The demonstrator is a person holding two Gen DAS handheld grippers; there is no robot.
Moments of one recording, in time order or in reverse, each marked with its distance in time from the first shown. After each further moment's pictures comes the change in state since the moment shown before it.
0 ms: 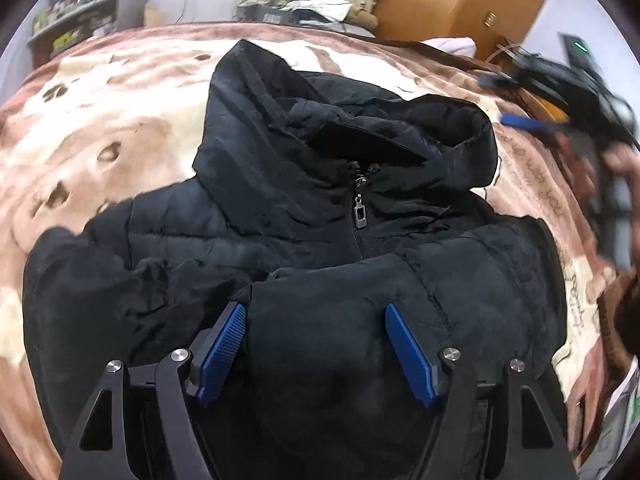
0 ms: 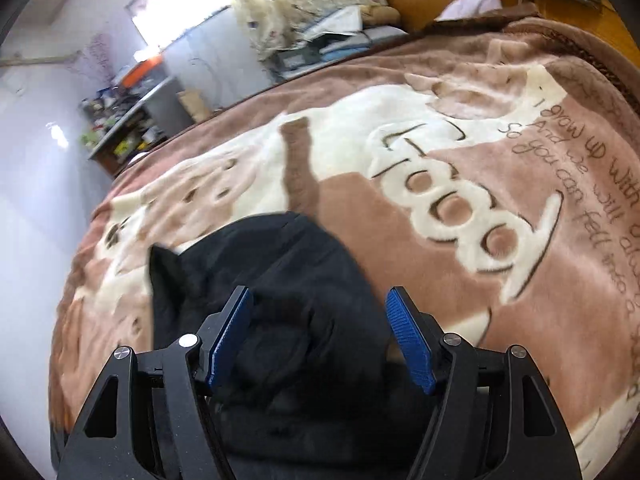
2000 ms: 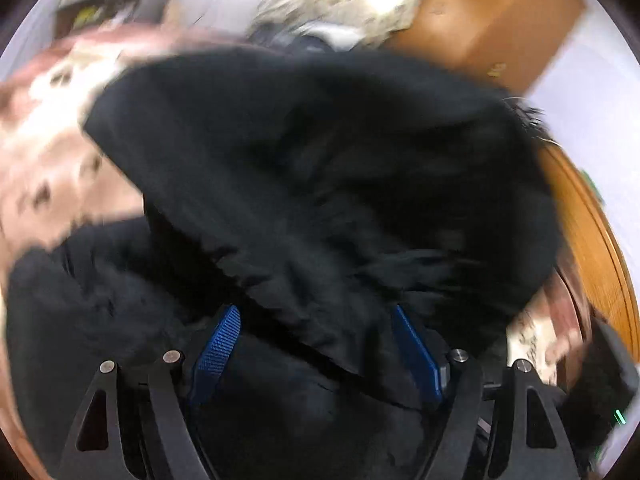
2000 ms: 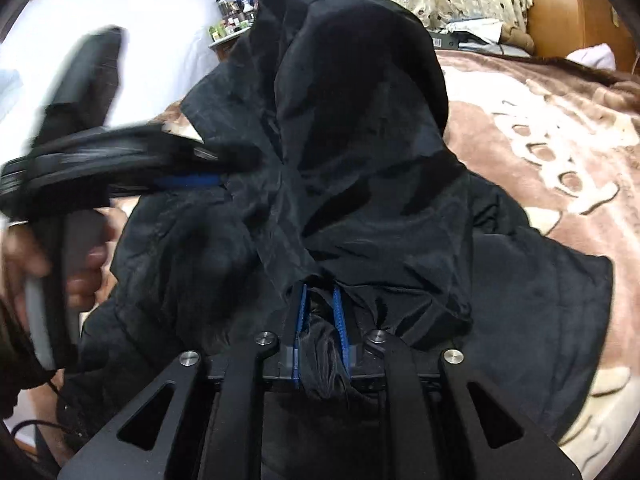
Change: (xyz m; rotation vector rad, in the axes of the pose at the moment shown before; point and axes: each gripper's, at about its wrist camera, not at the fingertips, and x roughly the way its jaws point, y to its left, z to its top) left arm -0.005 -0.030 0.037 -0.217 -0.051 -0.071; right arm -0.065 0.031 -0.203 -0.499 0.085 0.206
